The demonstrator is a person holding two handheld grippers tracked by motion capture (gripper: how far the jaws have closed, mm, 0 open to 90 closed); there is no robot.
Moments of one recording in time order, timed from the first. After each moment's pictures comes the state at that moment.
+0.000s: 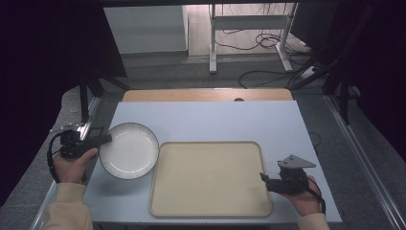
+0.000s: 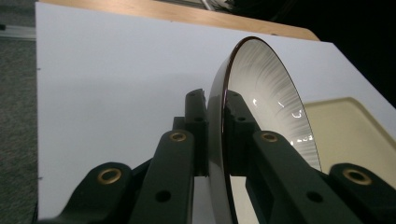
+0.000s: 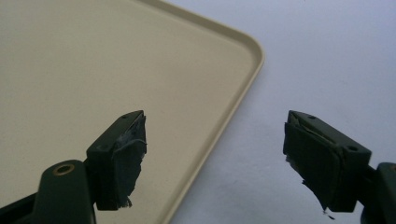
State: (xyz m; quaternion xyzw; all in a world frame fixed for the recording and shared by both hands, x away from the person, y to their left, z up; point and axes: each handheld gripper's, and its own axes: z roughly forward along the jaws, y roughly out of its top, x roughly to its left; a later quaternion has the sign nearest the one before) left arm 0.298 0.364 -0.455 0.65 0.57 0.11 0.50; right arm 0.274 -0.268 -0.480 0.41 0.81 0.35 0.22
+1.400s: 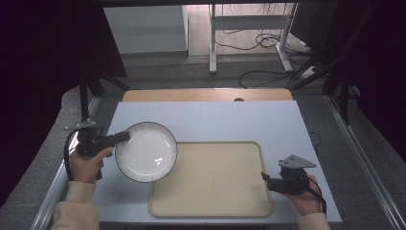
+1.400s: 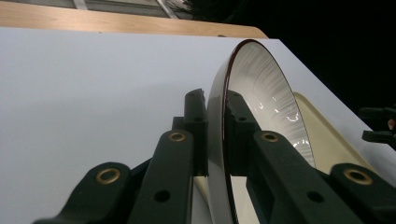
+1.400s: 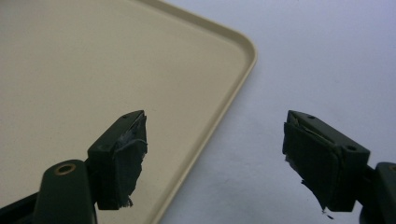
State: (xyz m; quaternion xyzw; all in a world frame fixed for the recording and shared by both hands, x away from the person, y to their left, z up) left arm 0.301 0.311 -0.437 0.67 0.51 0.08 0.53; right arm 0.276 -0.270 -0.482 0.41 0.81 0.34 0.23
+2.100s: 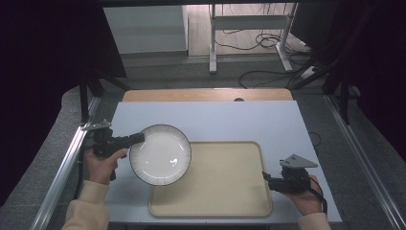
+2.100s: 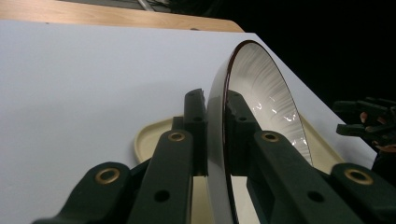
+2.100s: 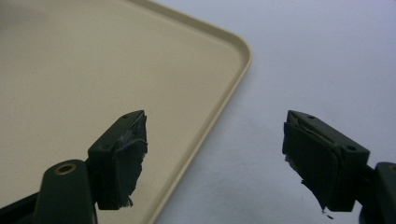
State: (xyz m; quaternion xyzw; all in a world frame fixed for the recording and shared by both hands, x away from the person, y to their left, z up) left arm 0.307 0.275 -0.442 0.68 0.49 0.05 0.54; right arm 0.276 -0.273 -0.481 0.41 0.81 0.34 0.23
